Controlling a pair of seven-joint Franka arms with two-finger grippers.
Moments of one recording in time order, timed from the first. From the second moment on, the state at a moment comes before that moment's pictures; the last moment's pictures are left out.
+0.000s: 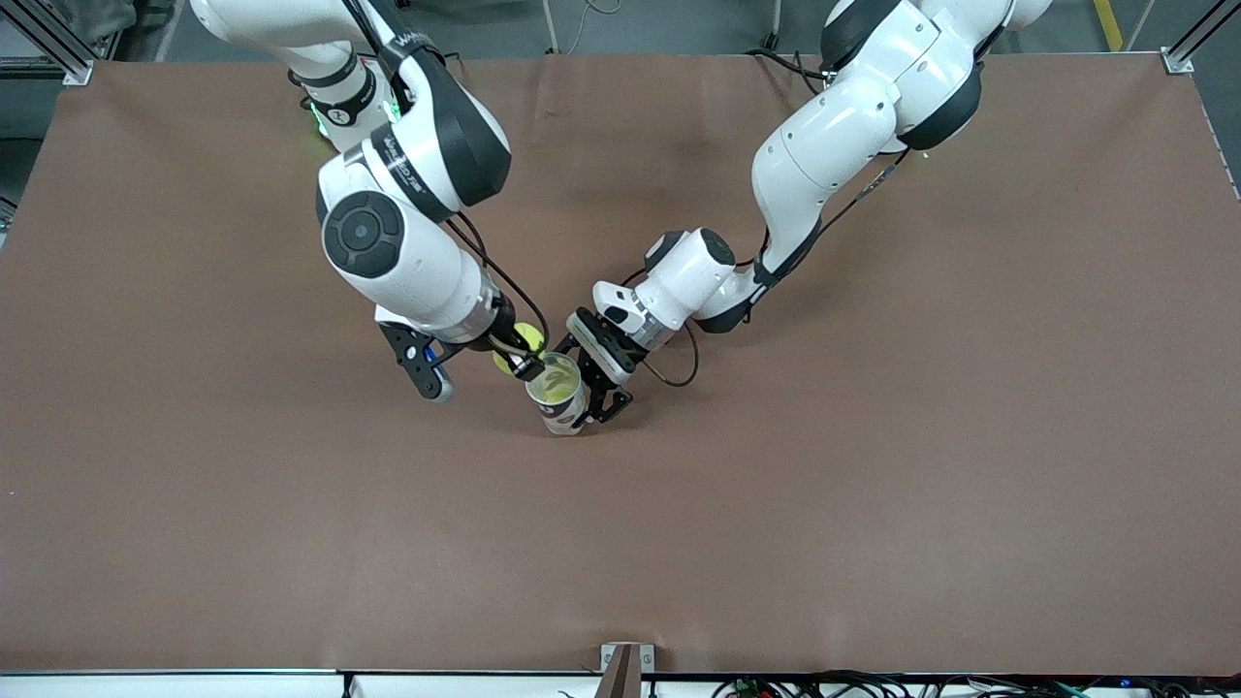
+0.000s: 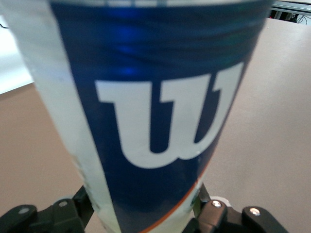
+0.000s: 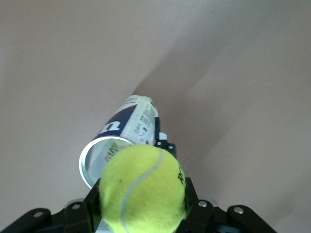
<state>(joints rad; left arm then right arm) -0.48 1.07 -0.46 -1.55 -0.09 3.55 0.48 0.56 0.49 -0.04 -1.39 0.24 1.91 1.41</state>
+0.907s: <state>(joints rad) -0.48 1.07 -0.46 -1.55 -0.09 3.55 0.48 0.58 0.58 -0.04 -1.31 0.24 1.94 1.47</state>
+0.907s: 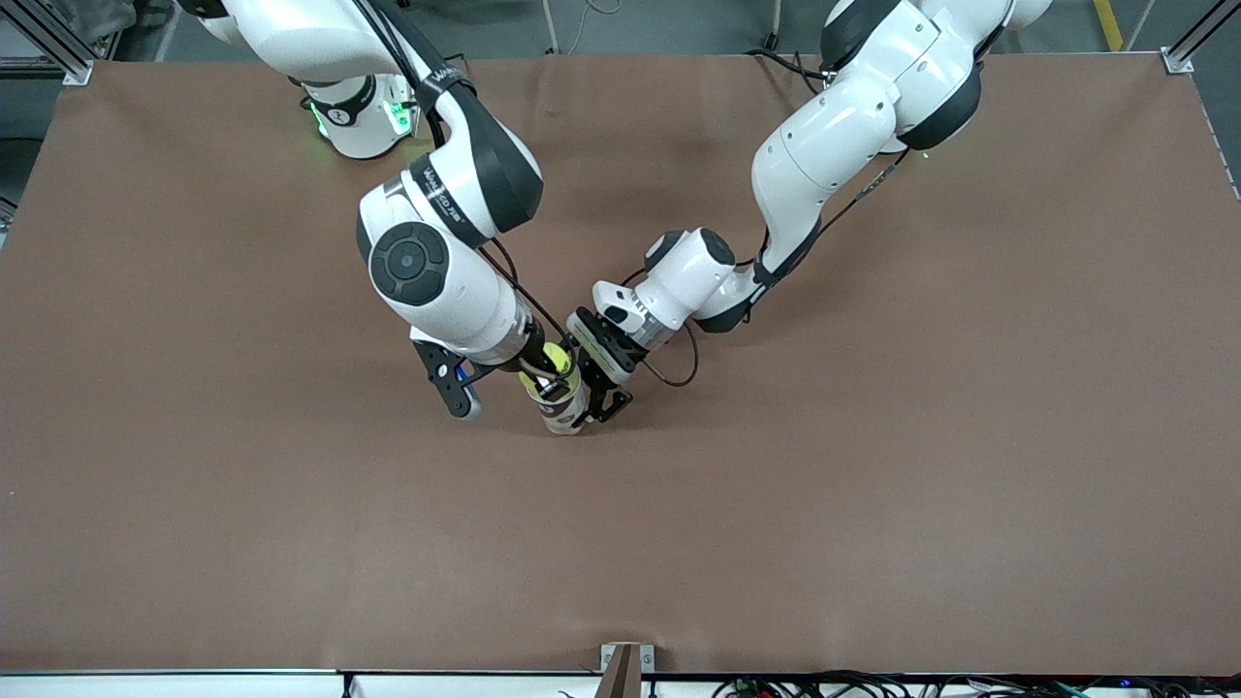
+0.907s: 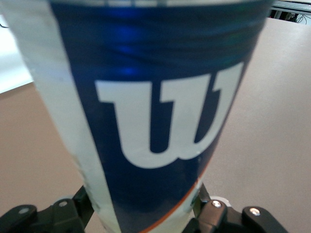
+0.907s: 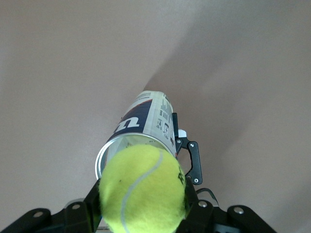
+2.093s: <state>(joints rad) -0.48 1.07 -0.46 -1.55 -0.09 3.55 0.48 0.60 0.60 -0.04 -1.31 0.24 1.97 1.48</state>
